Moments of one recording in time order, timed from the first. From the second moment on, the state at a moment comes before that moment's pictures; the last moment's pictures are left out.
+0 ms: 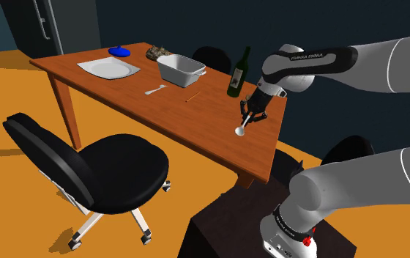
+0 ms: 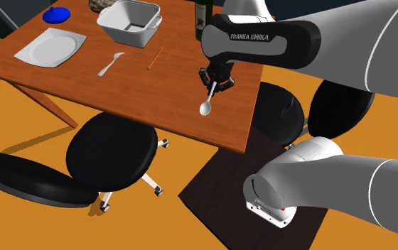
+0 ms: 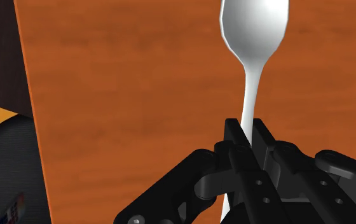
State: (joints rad) arm -0.33 -0.52 -0.04 -2.60 0.21 2.08 0.69
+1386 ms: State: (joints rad) arm -0.33 -0.52 -0.05 -2.33 0.19 1.81 0.74
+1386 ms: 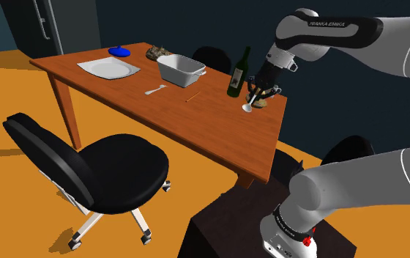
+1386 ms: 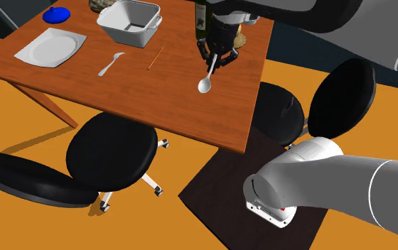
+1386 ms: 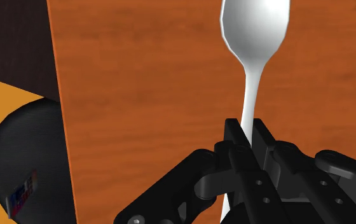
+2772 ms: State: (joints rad) arm -0.36 0.35 -0.09 -1.32 0.24 1.66 0.69
